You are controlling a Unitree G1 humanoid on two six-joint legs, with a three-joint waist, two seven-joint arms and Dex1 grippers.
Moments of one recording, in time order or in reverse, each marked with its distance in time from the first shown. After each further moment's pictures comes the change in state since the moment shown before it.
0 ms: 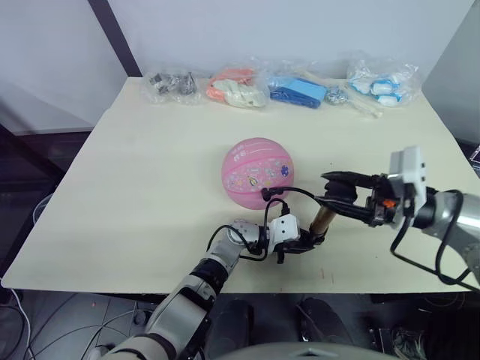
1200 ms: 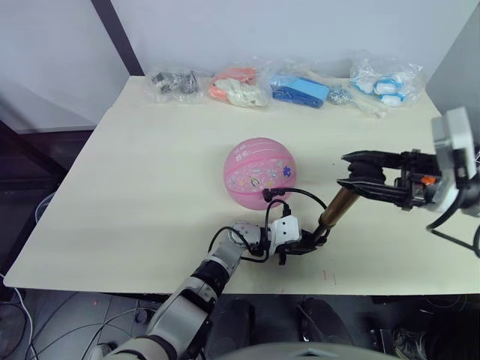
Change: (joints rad) left arm 0.009 -0.010 0.000 -0.007 -0.005 -0.006 -0.002; right arm -0.213 -0.180 -0.283 0.004 0.370 0.279 0.033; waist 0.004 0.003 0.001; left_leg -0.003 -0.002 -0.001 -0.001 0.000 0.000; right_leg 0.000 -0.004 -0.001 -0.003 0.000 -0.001
